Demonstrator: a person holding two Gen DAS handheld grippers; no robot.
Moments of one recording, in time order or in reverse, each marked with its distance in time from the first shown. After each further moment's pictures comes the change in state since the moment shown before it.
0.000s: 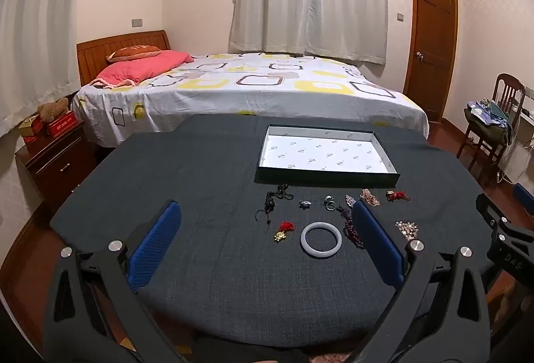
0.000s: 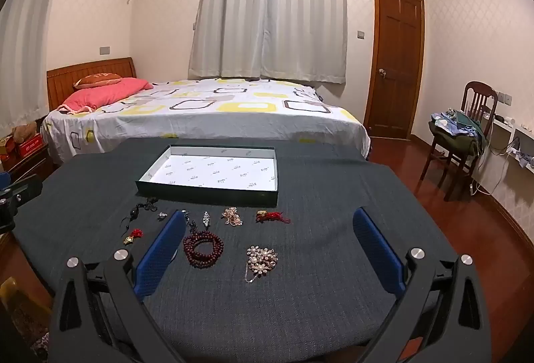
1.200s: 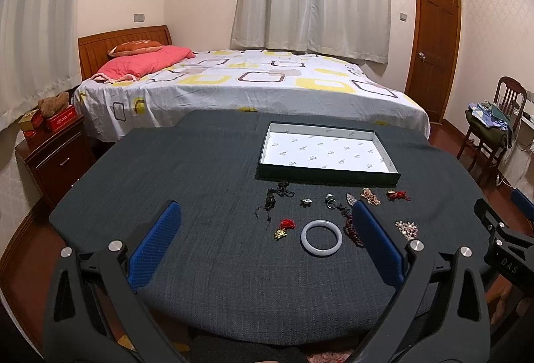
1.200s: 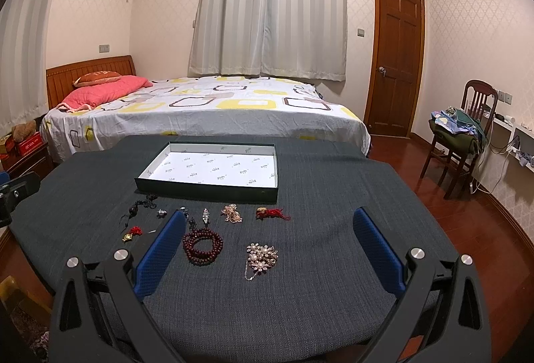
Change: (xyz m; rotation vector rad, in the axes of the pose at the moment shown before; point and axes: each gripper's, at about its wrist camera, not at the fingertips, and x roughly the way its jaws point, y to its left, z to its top) left arm 0.003 0.005 -0.006 -0.026 0.006 -0.010; right arm 0.002 0.000 -0.002 0.000 0.007 0.000
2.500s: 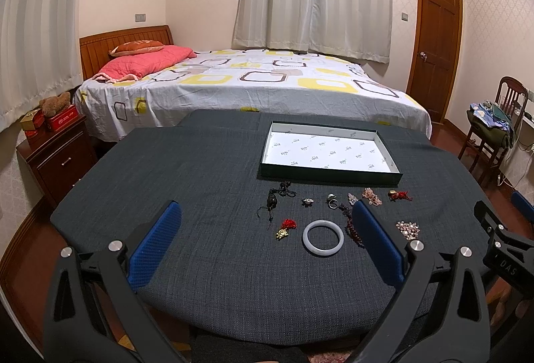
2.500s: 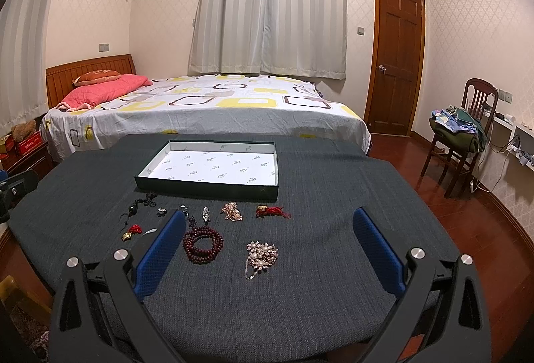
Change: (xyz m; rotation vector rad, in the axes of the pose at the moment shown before) left arm 0.000 0.002 0.000 0.002 0.004 0.001; right arm 0.001 0.001 -0.002 0.000 0.004 0.000
